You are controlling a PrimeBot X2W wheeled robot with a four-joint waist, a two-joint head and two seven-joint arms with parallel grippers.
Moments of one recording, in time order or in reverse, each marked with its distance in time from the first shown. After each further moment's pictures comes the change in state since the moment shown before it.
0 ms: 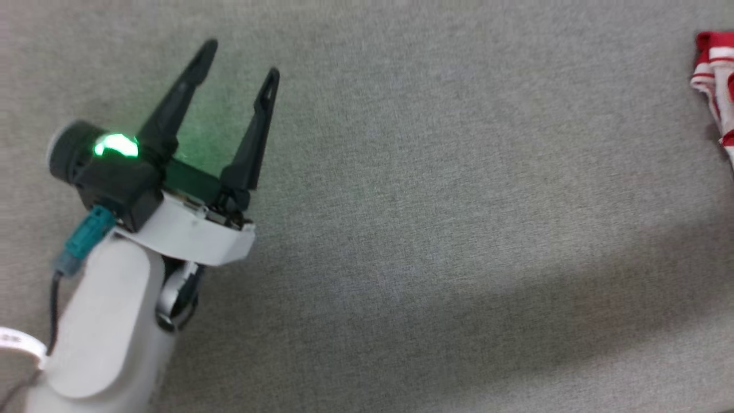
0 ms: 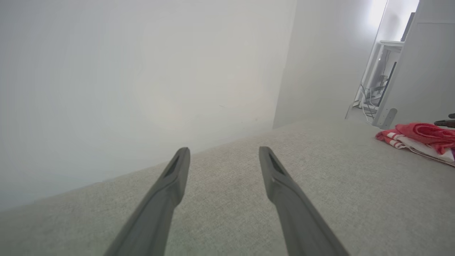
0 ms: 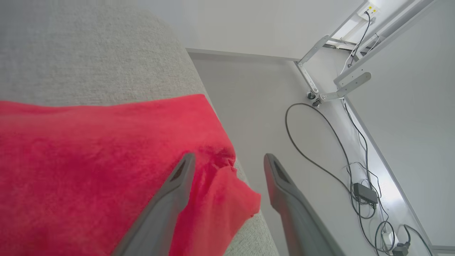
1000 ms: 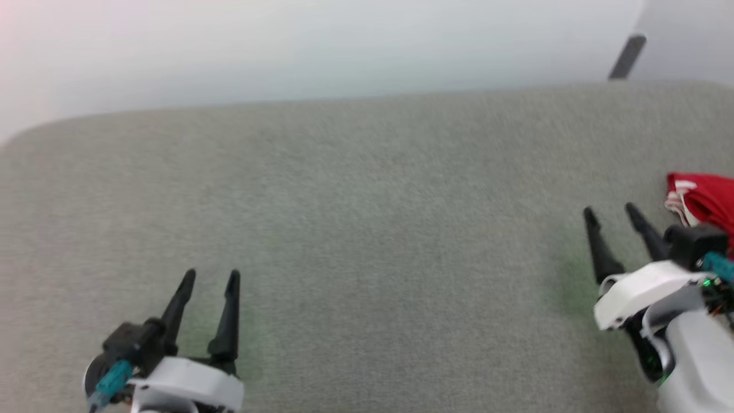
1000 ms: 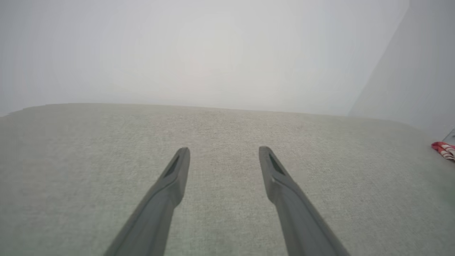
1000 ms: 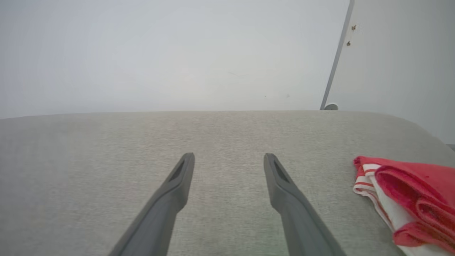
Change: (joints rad) left arm 0.487 -0.218 0.254 0.189 0.012 0.000 0.000; right arm 0.532 0.303 0.432 -0.464 0.394 0.000 -0.200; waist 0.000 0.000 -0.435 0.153
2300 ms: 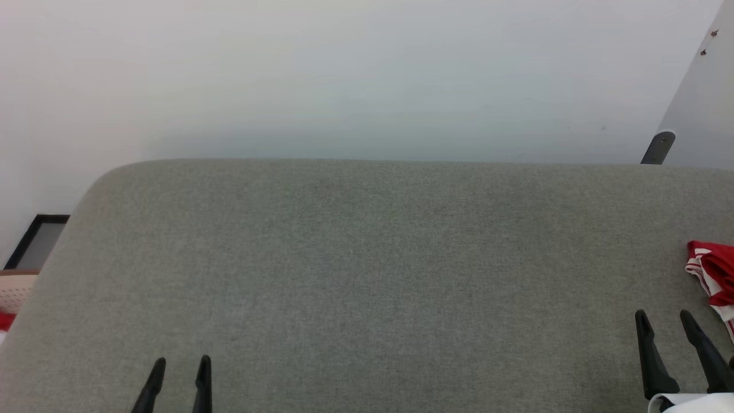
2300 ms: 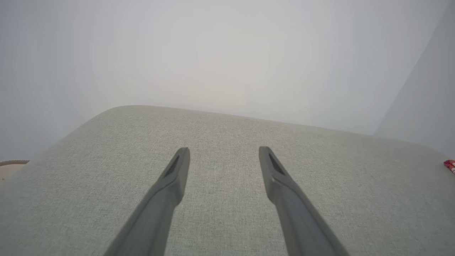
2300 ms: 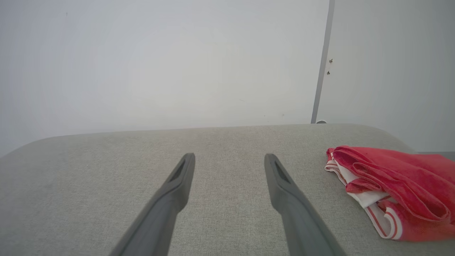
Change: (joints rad) left arm 0.342 -0.025 0.103 -0.206 0.005 0.000 0.000; right arm 0.576 0.053 -0.242 -0.575 -0.042 0.000 0.095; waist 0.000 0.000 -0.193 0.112
